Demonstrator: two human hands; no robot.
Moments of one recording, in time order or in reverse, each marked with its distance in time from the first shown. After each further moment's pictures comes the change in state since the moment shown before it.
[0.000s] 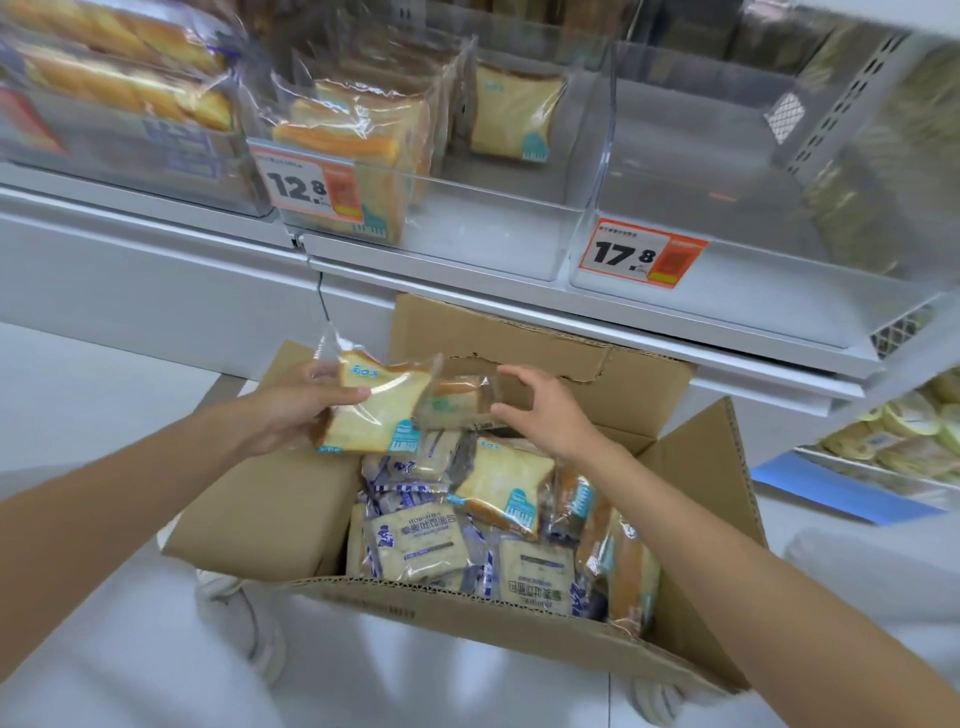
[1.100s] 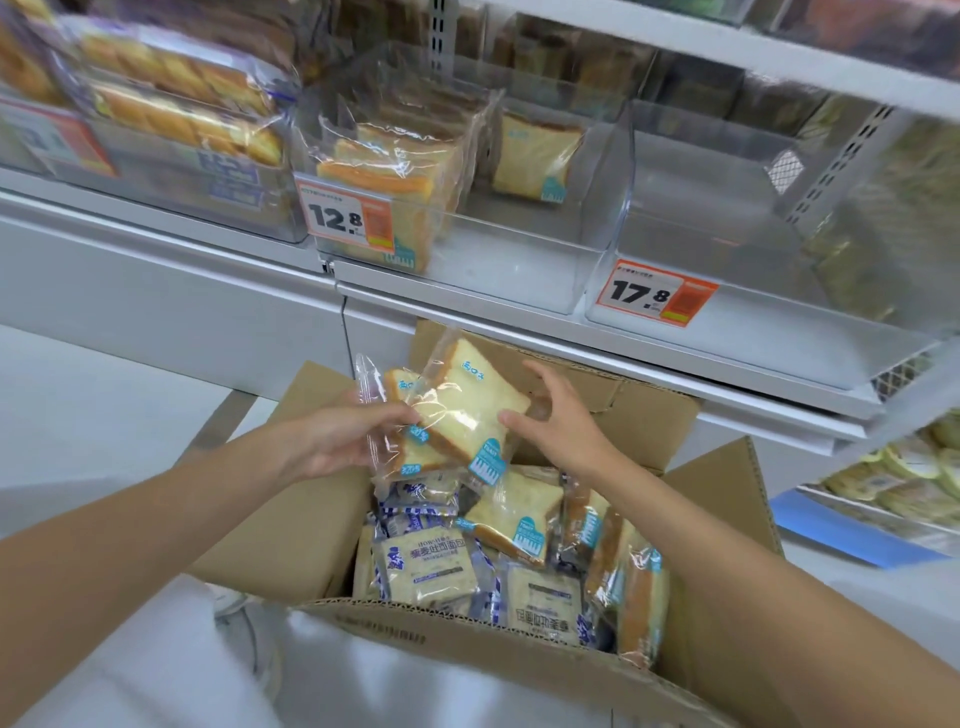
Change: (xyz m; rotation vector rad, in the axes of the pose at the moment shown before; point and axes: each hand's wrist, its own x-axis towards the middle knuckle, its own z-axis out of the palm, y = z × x) left_hand -0.024 0.015 0.028 -0.140 -0.217 -0.059; right_hand -0.012 -0.036 -0.016 0.220 0.016 0.029
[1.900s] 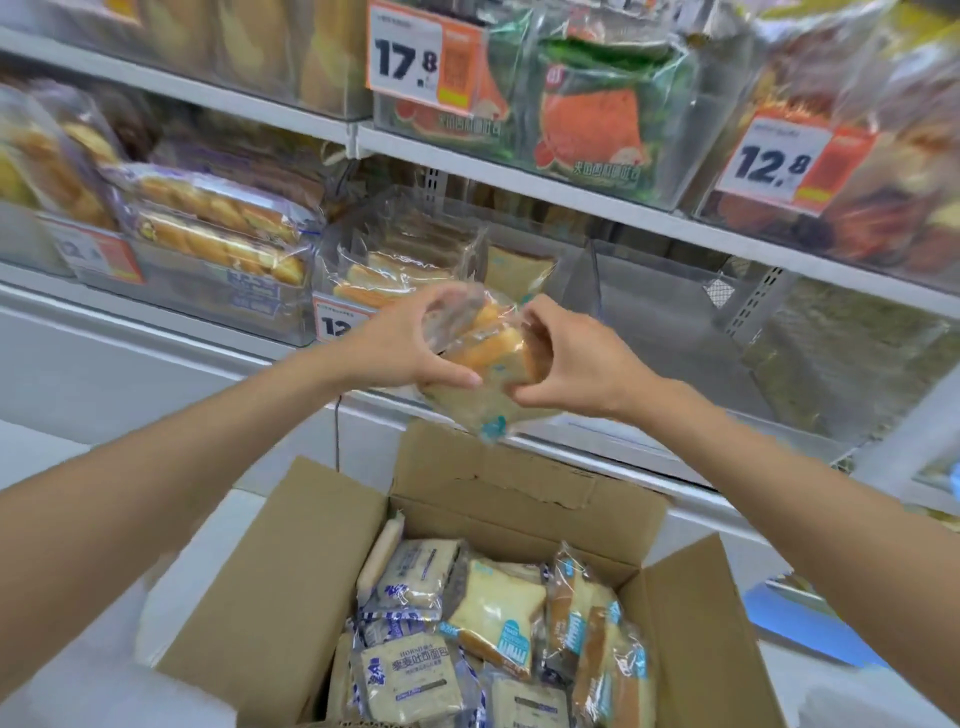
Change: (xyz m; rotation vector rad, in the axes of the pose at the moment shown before) left_hand -0.042 0.166 0.016 0.709 0.108 0.853; right_hand 0.020 -0.169 -0.102 -0.722 0.140 -0.484
